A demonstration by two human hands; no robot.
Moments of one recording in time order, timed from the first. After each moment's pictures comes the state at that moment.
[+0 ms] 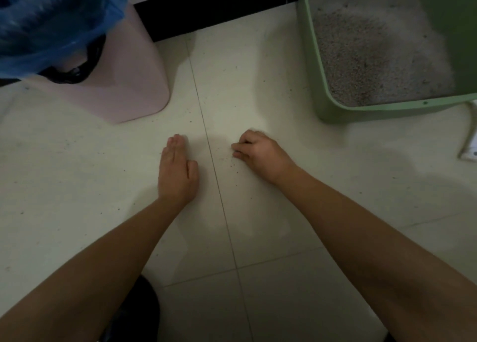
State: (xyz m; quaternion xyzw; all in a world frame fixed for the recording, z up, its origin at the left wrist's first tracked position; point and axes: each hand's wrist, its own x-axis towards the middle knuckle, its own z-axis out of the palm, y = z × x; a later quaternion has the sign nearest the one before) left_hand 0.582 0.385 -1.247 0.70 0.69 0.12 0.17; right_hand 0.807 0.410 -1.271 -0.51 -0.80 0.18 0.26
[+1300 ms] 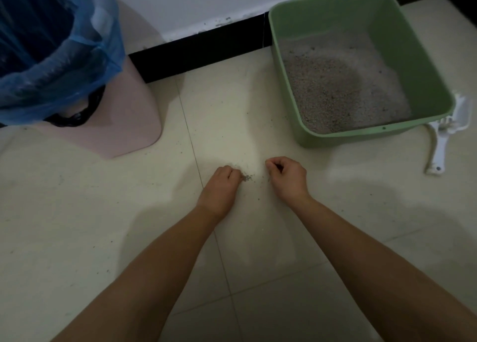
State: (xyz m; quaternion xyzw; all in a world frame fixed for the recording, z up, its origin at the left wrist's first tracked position) left_hand 0.674 0.406 -1.268 0.87 0.48 0.09 0.10; right_hand 0.856 0.382 -1.234 -0.77 -0.42 0.36 0.33
